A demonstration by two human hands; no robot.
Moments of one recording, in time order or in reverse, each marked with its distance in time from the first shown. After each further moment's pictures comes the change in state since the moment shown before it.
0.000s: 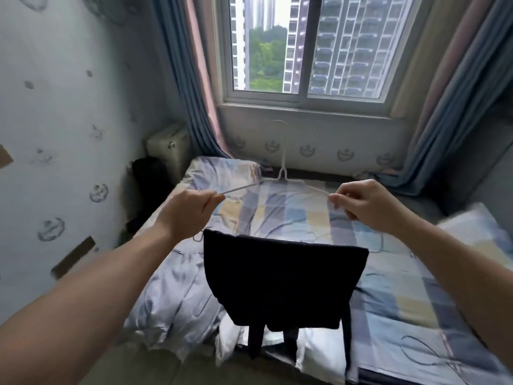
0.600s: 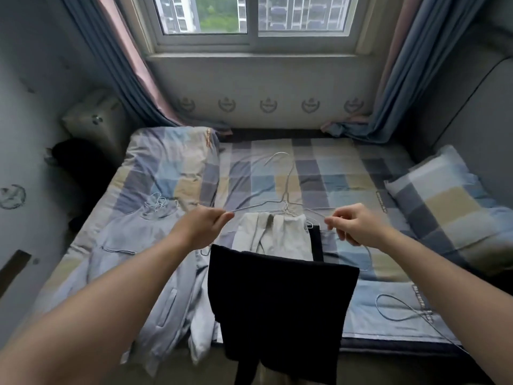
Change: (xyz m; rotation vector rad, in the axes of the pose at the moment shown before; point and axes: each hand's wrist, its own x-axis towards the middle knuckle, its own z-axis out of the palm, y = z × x) left_hand 0.108 -0.001 0.239 -0.208 -0.486 -0.096; right_hand 0.020 0.215 0.003 0.189 -0.114 0.571
